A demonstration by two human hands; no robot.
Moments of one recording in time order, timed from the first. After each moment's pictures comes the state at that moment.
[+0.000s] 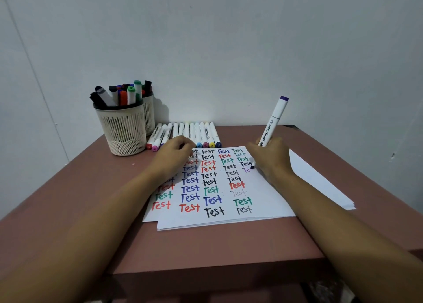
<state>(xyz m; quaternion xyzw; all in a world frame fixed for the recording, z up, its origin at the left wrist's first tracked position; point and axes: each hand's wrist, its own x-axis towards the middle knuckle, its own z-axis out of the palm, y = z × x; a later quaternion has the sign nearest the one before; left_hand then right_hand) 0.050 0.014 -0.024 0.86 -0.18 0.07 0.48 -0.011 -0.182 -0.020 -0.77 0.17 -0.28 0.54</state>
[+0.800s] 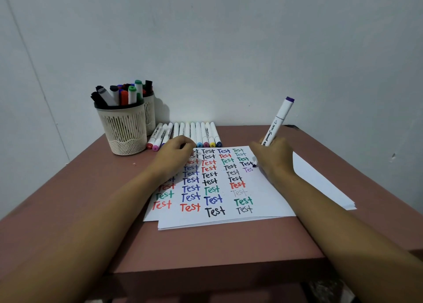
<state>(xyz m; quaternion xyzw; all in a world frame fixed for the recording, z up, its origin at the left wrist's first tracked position) 0.049 0.014 -0.023 0.86 -0.18 0.08 0.48 -0.010 -0.185 -0.023 -0.77 0.19 -0.30 0.54</state>
